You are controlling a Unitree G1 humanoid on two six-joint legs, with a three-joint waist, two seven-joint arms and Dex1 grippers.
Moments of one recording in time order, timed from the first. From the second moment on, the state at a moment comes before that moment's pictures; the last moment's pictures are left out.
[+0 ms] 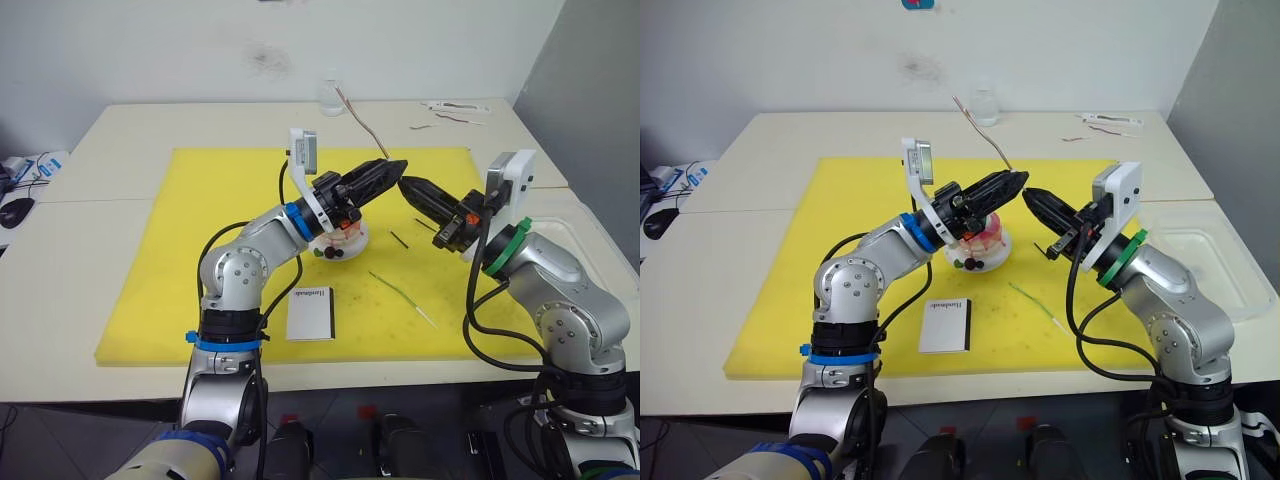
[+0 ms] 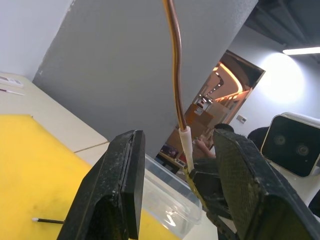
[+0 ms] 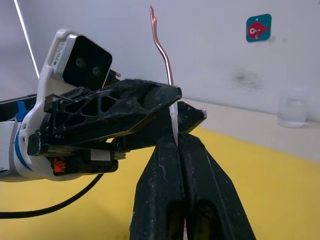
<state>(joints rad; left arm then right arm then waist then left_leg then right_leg) -0.75 0.07 0.12 -0.03 -0.85 0.80 -0.56 -0.45 -0.43 -0.08 -0.46 0.69 0.61 0.47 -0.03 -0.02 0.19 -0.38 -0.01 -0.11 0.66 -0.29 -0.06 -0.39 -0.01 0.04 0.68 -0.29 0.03</state>
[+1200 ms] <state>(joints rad) -0.75 0.07 0.13 -0.03 -0.89 0.80 -0.55 -0.45 -0.43 -0.08 -0.47 0.69 0.62 0.46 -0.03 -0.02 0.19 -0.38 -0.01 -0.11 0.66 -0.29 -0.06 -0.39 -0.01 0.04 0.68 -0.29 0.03</state>
